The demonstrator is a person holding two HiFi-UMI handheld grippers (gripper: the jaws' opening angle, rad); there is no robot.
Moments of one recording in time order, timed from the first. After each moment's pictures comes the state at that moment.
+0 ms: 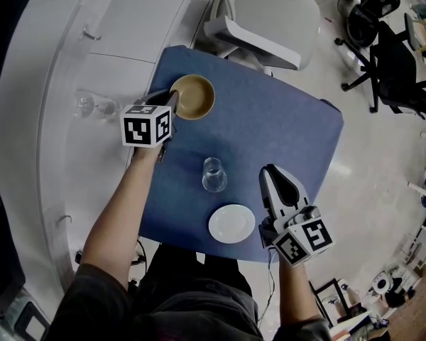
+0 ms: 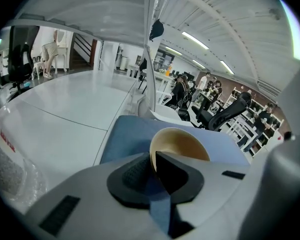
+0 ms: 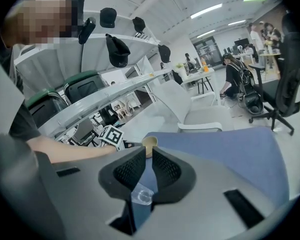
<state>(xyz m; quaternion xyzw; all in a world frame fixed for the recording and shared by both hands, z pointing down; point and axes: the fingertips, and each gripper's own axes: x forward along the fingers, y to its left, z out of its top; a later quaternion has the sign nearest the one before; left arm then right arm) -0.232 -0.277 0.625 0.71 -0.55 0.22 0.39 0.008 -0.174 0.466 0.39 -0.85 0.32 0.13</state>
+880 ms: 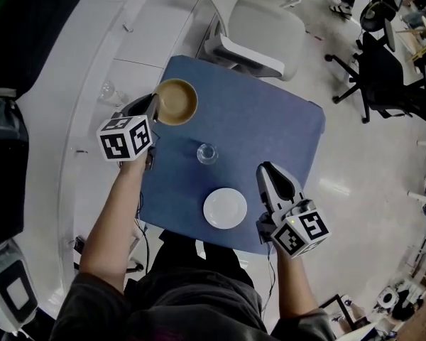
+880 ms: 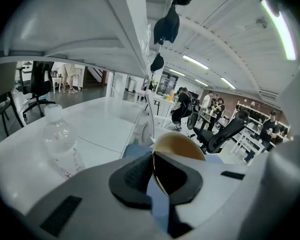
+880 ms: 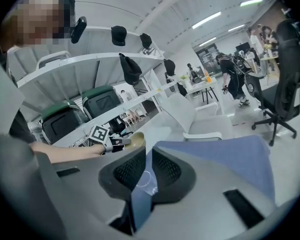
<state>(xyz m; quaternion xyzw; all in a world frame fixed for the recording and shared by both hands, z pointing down) -0.244 -0.209 0.469 0.70 -0.62 0.14 0.32 0.047 -0.118 0.392 0.38 -0.87 0.30 0.08</state>
